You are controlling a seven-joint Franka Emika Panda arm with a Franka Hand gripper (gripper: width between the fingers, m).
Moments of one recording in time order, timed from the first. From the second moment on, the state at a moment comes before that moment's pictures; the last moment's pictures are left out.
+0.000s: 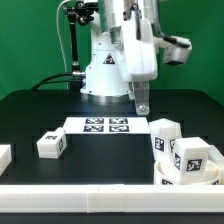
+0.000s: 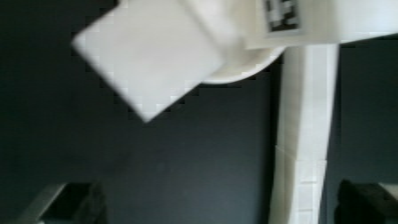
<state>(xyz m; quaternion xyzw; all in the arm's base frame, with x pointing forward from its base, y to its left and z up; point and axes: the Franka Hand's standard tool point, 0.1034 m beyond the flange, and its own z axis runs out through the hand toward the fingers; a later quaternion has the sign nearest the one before) 0.591 -0.006 0.107 -0.75 0.66 -0.04 0.10</state>
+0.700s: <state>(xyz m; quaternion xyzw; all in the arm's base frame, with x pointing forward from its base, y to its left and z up) 0.583 -0.038 0.101 -0.78 0.62 -0.05 0.09</state>
